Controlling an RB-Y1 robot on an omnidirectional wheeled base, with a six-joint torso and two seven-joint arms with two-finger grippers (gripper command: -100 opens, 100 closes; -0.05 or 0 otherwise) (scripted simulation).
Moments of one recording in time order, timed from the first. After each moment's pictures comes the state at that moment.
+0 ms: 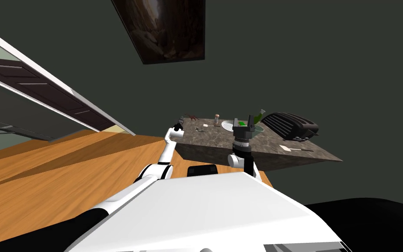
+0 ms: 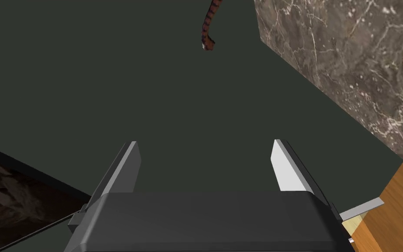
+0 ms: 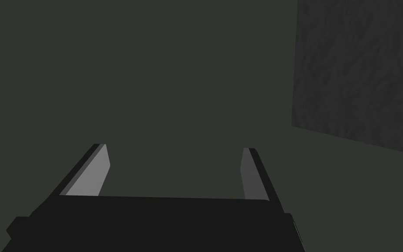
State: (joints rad) left arm -0.47 0.14 -0.01 -1.41 -0.31 0.51 0.06; right arm 0.46 0.04 0.04 -2.24 -0.01 -0.60 -0.12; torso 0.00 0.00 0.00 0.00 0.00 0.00
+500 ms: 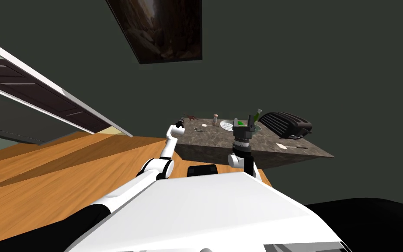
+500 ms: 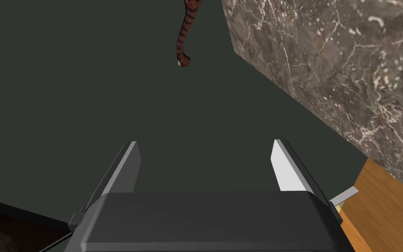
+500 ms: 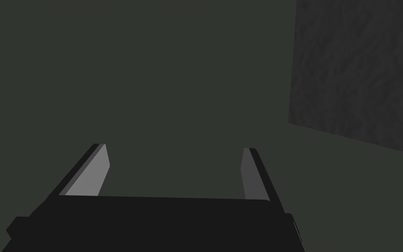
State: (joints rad) left arm -0.57 0.14 0.00 -1.30 -0.32 0.64 0.06; right arm 0.46 0.04 0.04 -2.24 -0.01 -0.60 -0.12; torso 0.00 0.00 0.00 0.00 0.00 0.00
